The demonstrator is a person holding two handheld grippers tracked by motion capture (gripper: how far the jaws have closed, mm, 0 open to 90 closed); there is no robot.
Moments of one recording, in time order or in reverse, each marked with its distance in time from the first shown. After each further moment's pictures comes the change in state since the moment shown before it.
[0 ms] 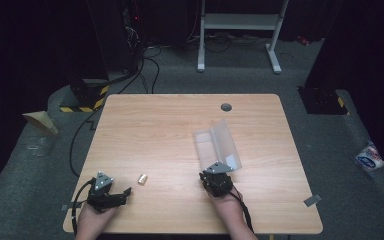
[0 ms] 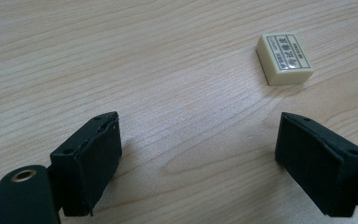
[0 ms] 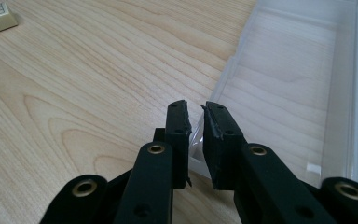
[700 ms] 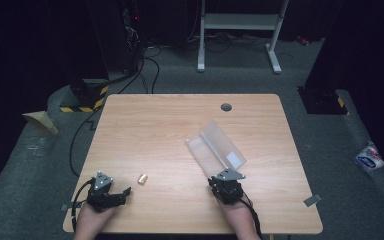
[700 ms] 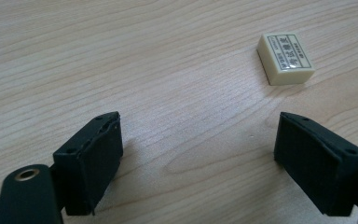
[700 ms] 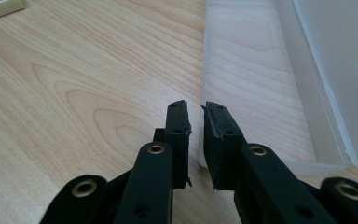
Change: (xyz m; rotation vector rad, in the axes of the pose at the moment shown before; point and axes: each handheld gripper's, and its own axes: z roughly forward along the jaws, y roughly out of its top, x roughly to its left) left arm 0.002 0.001 0.000 0.001 -0.001 0.005; right arm -0.009 -0.019 -0.029 0.001 -0.005 0.008
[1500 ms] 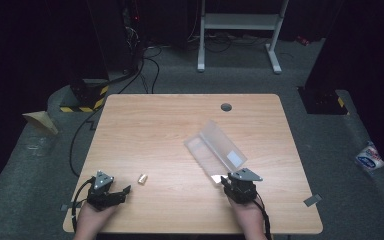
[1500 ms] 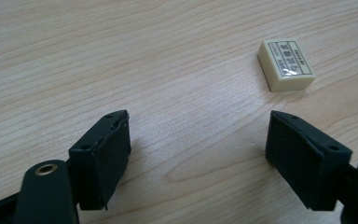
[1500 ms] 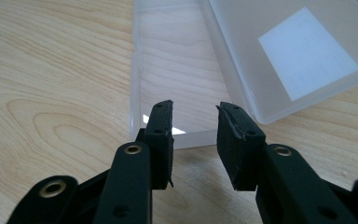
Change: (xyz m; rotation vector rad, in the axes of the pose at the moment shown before) left arm 0.001 0.001 0.001 -0.013 -0.004 -0.003; right arm -0.029 -0.014 -0.018 -0.052 -0.103 0.110
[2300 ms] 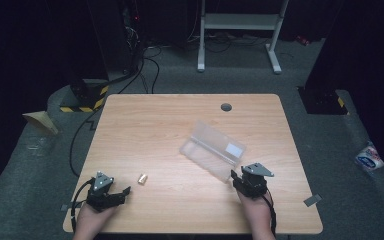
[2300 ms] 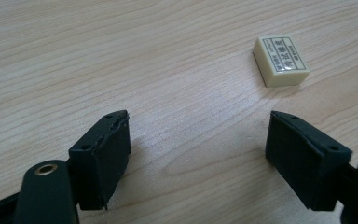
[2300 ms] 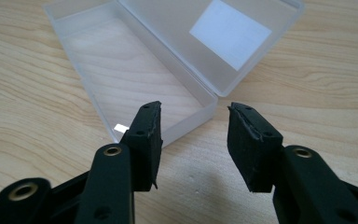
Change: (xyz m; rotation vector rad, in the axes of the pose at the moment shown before) left arm -0.001 -0.002 -0.002 0.000 -0.010 0.008; right arm -0.031 0.004 -0.004 -0.030 -0.103 0.056
